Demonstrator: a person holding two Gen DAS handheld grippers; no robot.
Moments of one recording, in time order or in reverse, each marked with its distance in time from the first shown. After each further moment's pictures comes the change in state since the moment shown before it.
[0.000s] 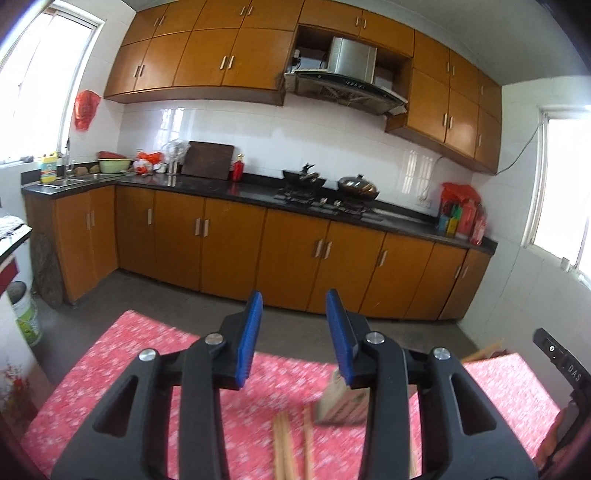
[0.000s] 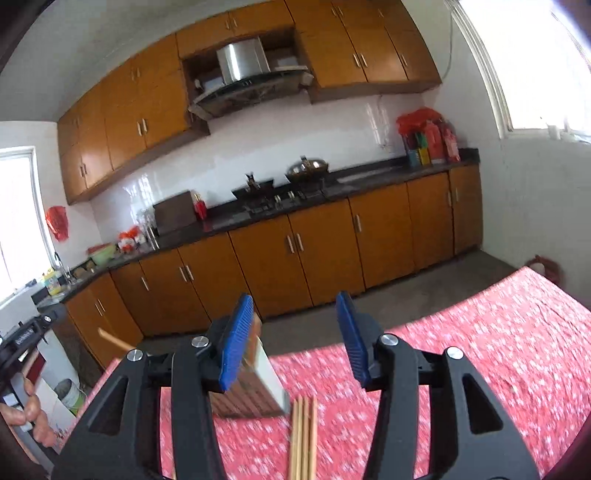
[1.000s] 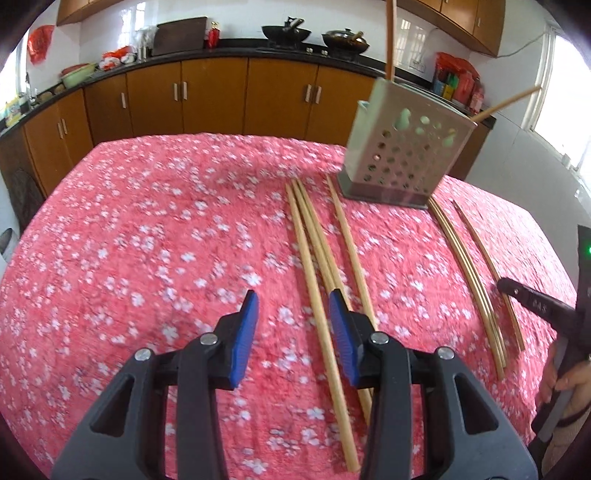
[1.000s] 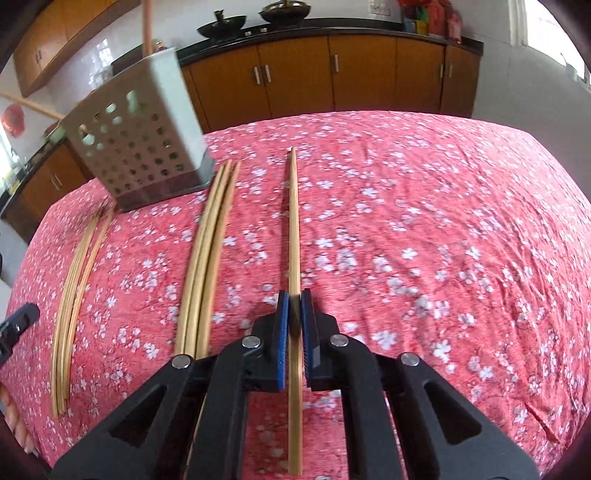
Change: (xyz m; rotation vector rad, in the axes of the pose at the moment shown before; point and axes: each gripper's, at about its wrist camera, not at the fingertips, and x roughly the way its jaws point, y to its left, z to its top) left arm 0.036 0.022 -0.196 0.079 0.523 -0.077; right arm 0.086 -0.035 -0.174 -0.062 0.547 -0.130
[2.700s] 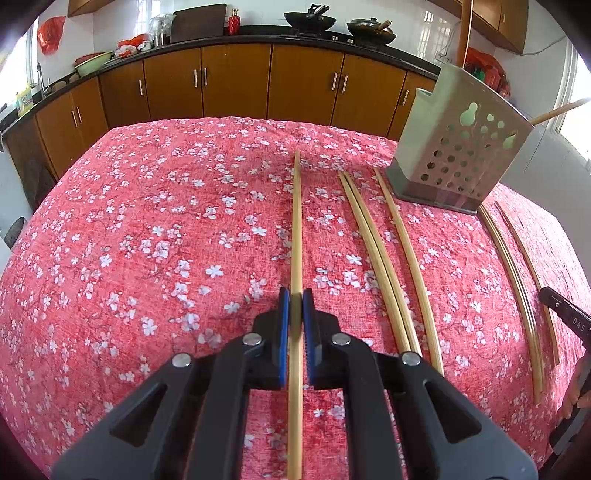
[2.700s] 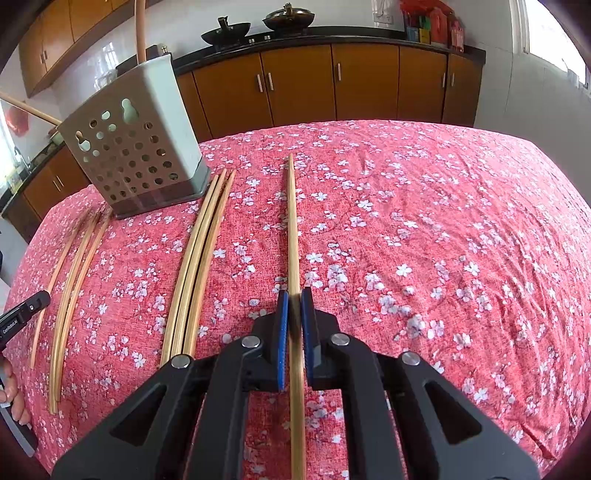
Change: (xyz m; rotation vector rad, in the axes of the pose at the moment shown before) left arm 0.042 0.031 0.012 -0.036 0.037 0.089; right arm 0.003 -0.007 0.001 -0.026 -0.041 0.014
